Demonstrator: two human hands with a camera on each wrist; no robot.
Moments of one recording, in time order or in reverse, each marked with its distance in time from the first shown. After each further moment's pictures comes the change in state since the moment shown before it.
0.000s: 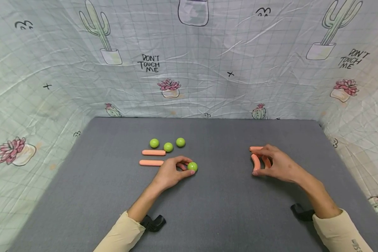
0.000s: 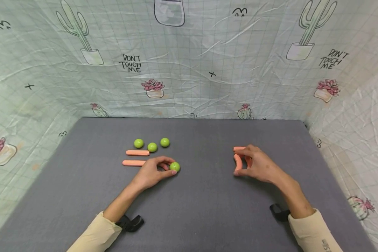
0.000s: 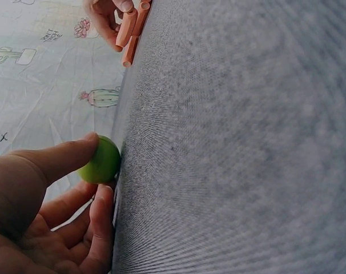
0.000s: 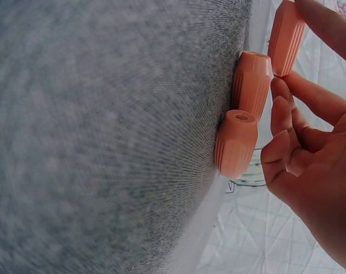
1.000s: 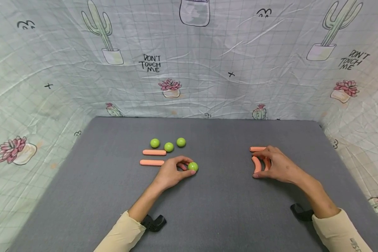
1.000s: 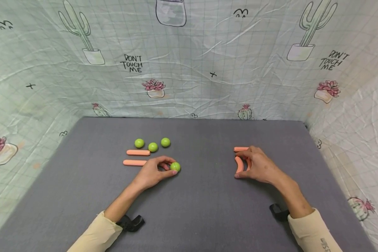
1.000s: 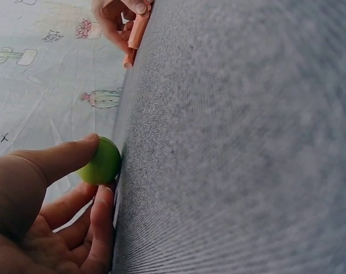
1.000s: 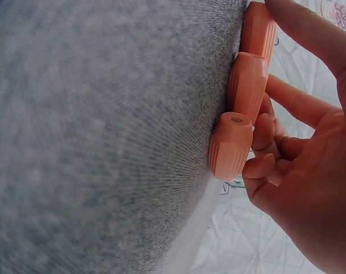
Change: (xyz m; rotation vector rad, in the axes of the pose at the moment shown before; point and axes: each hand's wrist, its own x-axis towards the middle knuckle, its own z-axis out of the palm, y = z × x) left_hand 0.000 -0.001 0.000 -0.012 -0.008 0.018; right_hand 0.001 0.006 0.005 -0.122 -0.021 0.055
